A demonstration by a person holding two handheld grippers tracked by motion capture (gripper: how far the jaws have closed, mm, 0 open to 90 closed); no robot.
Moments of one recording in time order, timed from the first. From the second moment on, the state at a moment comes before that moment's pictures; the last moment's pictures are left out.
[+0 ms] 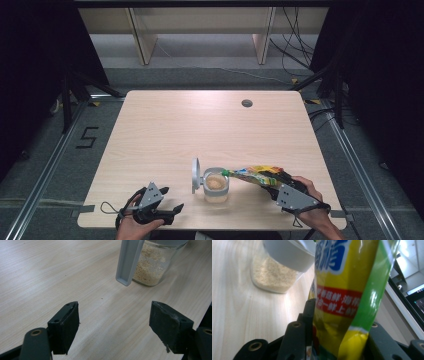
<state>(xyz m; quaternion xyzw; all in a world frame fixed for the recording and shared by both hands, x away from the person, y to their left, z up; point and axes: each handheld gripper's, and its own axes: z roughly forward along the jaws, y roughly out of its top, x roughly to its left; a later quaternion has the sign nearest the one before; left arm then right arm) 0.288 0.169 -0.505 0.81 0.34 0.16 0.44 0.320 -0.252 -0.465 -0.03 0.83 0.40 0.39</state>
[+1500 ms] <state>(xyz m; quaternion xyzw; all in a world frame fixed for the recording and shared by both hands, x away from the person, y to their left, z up) 0.289 0.171 -0.504 0.82 0.33 0.17 0.44 0.402 -0.249 -0.476 0.17 0.75 0.56 0.31</state>
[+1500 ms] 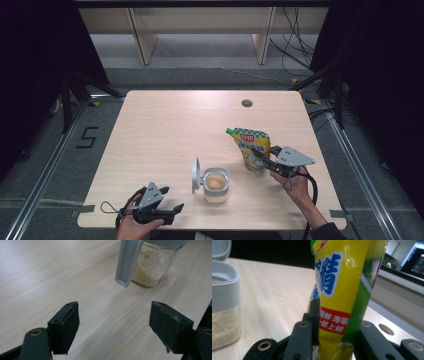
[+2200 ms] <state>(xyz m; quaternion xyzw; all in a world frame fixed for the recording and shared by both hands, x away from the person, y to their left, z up) 0.288 0.171 -0.503 0.81 0.34 0.16 0.44 0.392 -0.269 -0.478 0.23 0.75 0.55 0.30</state>
